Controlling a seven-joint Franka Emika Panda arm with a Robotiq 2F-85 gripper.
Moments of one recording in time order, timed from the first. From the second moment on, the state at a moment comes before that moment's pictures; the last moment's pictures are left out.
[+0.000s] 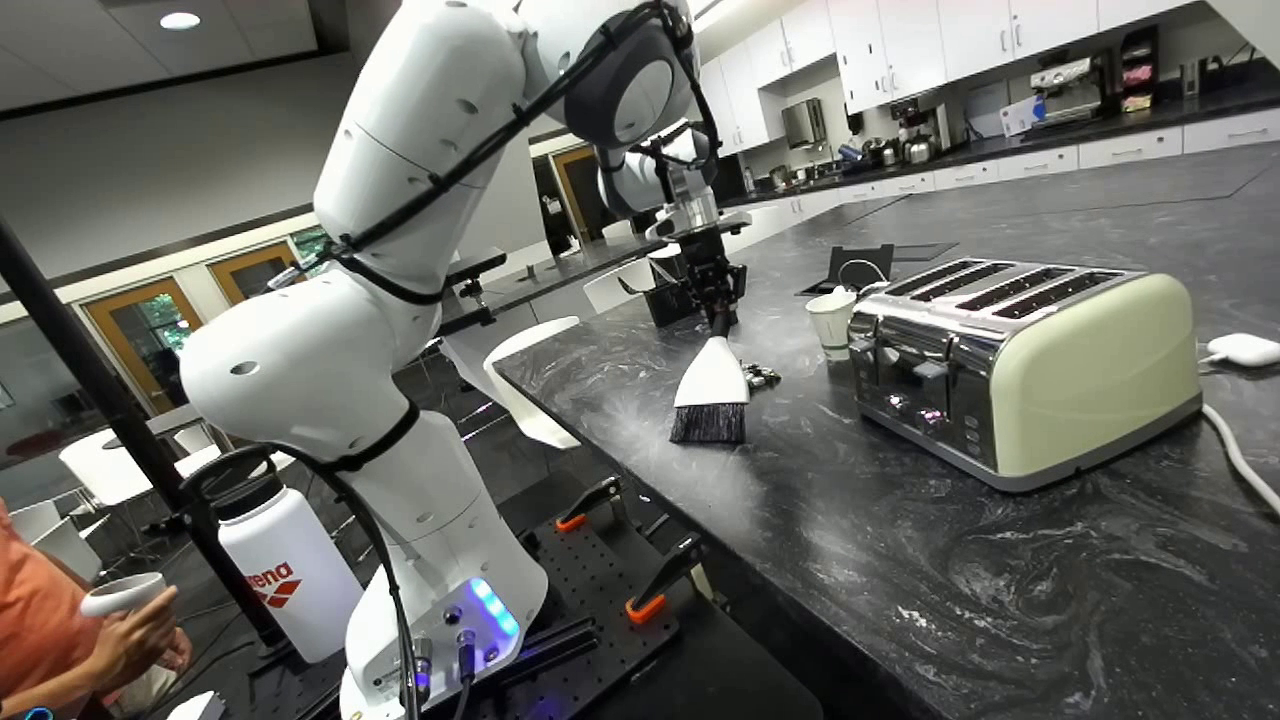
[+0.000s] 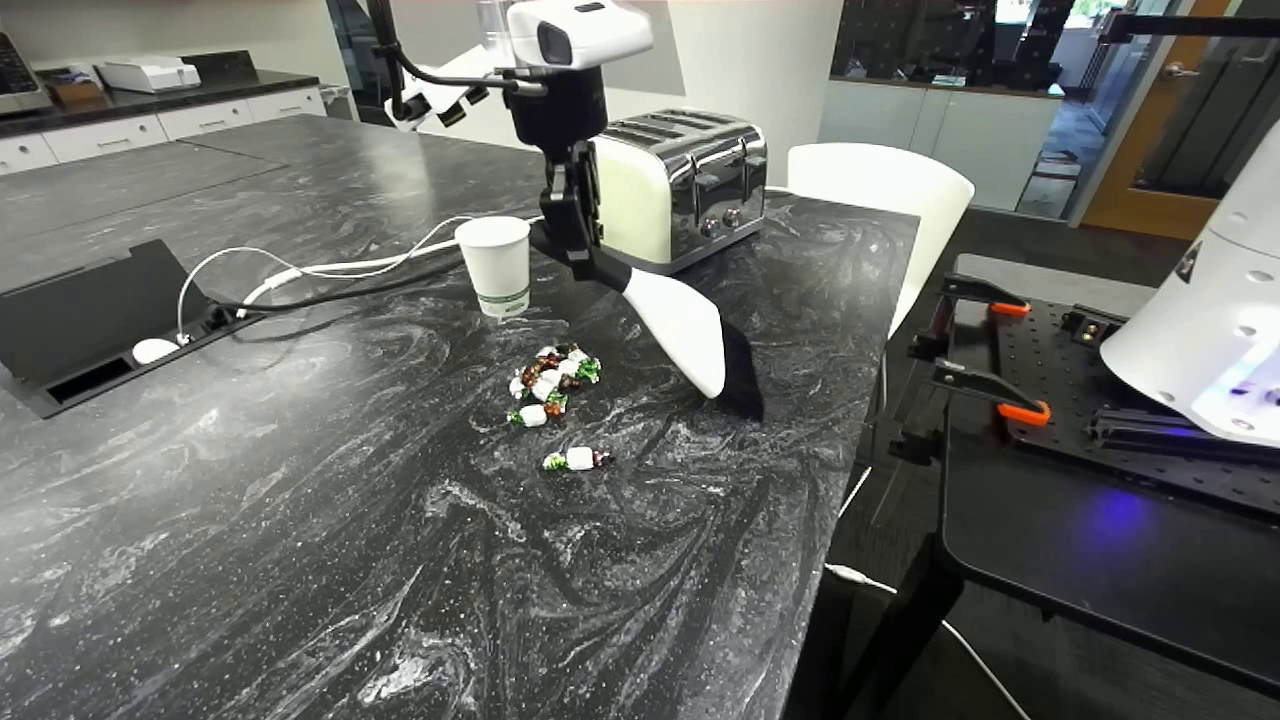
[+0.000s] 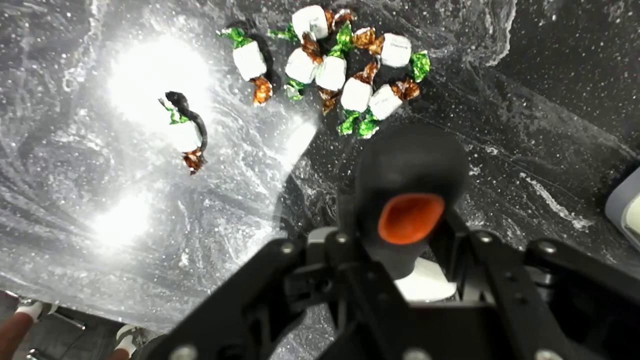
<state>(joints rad) -0.66 0.92 1.22 -1.88 -0.97 1.93 -2.60</state>
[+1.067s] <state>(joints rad) -0.35 1.14 1.19 -1.49 -1.21 1.94 -2.60</state>
